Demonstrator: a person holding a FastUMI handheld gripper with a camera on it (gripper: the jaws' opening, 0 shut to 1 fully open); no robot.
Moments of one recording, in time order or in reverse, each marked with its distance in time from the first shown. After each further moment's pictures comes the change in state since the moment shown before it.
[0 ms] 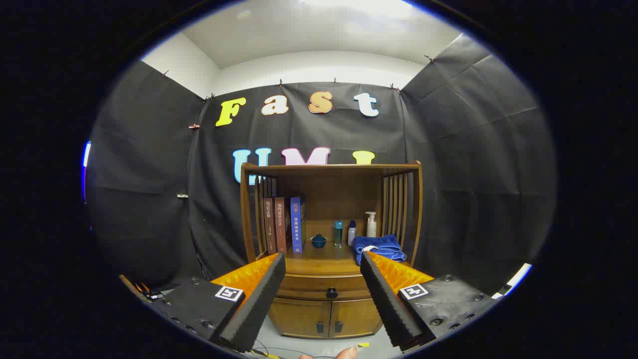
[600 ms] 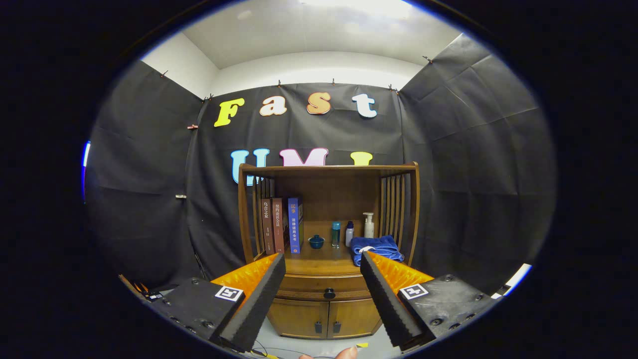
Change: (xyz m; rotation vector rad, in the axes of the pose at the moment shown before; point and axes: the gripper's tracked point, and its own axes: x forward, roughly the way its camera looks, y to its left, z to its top) arm -0.002 -0.004 0.002 -0.001 -0.011 -0.005
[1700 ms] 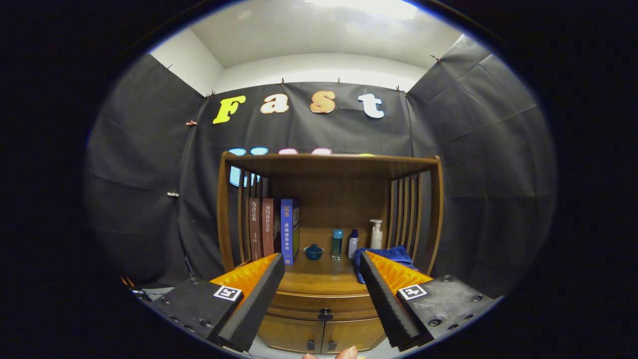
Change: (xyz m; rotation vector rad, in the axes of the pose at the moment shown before) arm 0.131 -0.007 -0.058 -0.016 -0.048 0.018
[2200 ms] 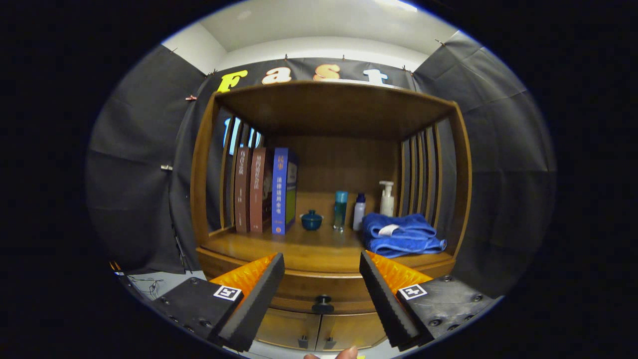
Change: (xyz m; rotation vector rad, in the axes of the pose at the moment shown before) arm 0.061 -0.002 -0.147 -0.041 0.120 0.015
